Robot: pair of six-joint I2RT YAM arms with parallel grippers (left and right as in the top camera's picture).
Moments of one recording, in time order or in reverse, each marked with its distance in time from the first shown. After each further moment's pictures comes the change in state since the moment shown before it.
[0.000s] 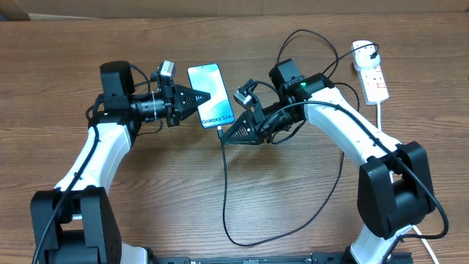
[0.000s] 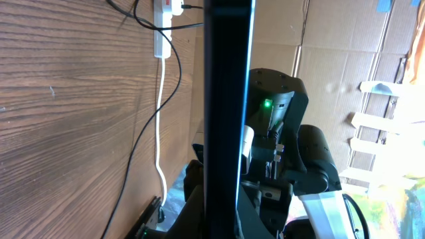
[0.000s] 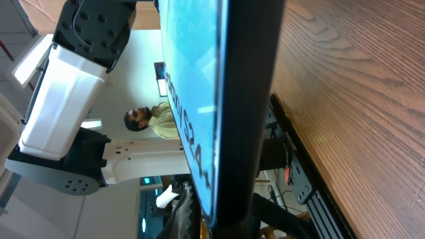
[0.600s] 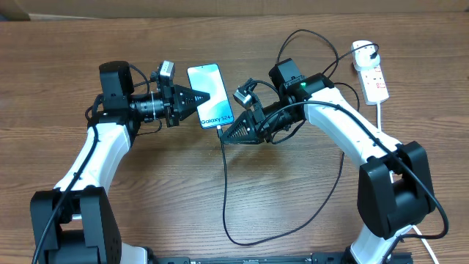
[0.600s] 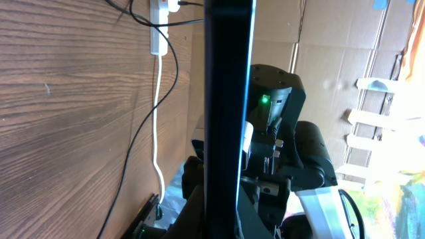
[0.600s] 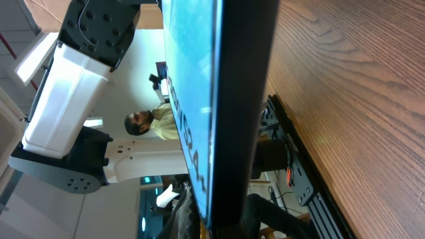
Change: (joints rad) left arm 0.001 0.000 0.000 0.000 0.019 0.000; right arm 0.000 0.000 0.000 0.008 -0.007 0.000
